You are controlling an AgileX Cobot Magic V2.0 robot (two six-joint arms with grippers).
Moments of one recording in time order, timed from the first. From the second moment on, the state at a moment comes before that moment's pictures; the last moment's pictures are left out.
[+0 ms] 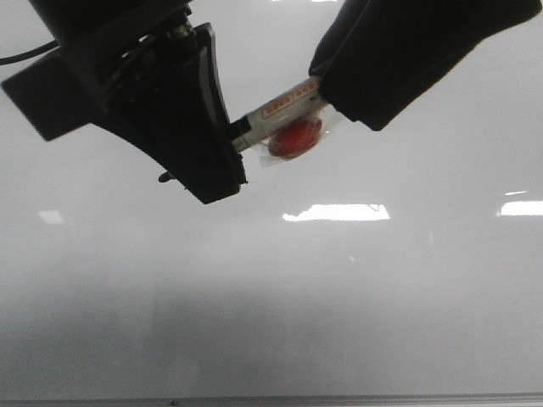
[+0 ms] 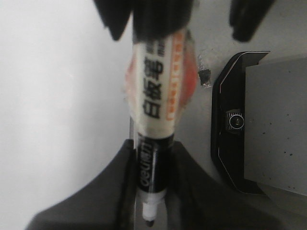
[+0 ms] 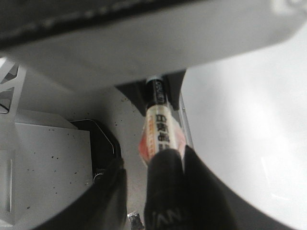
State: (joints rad) left arm -0.80 1.46 -1.16 -0.26 0.94 0.87; right arm 0.52 1.26 -1.04 0.64 0.94 -1.08
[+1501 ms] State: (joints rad) left arm -0.49 1.01 -1.01 -0.30 0.93 0.68; right arm 0.19 0.90 -0.82 0.47 0.59 -0.47
